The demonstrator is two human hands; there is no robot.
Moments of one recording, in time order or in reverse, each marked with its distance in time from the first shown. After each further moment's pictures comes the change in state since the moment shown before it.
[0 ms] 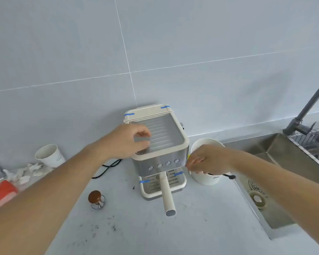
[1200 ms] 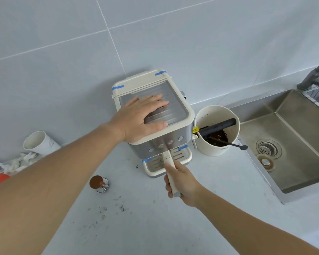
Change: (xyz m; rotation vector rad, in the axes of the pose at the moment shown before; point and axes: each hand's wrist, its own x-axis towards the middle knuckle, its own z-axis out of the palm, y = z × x) left_hand 0.057 -0.026 0.044 0.318 -0.130 0.190; right_hand 0.075 -0.005 0.184 1.421 0.044 0.281
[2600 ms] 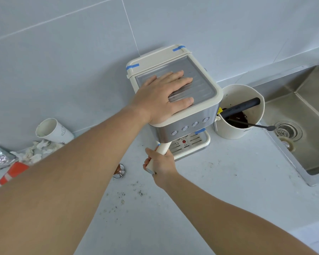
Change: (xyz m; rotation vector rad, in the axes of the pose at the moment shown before) left_hand 0.003 -0.001 0.005 -0.025 0.043 -0.030; right_hand 0.061 0.023 0.120 0.559 0.199 -0.033
